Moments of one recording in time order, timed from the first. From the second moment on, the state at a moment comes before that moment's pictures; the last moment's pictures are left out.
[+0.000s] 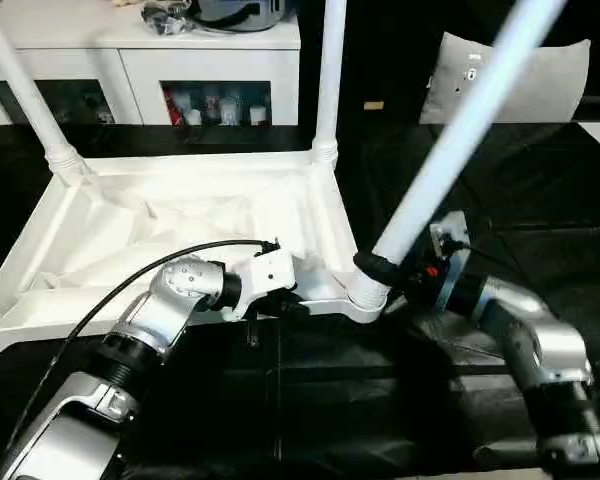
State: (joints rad) left arm -0.58 0.37 -0.37 0.53 0.07 0.04 -1.11; right arm -0.35 -0.32 -0.01 0.31 0.39 0.32 0.91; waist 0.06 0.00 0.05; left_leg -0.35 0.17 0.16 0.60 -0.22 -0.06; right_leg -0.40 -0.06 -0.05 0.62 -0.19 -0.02
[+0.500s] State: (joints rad) left arm -0.60 0.39 -0.40 0.56 0.11 -0.02 -1.12; right arm -0.44 -0.40 0.16 0.32 0.22 0.25 0.96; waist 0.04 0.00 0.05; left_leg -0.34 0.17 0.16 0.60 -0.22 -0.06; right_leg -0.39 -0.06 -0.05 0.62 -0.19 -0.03
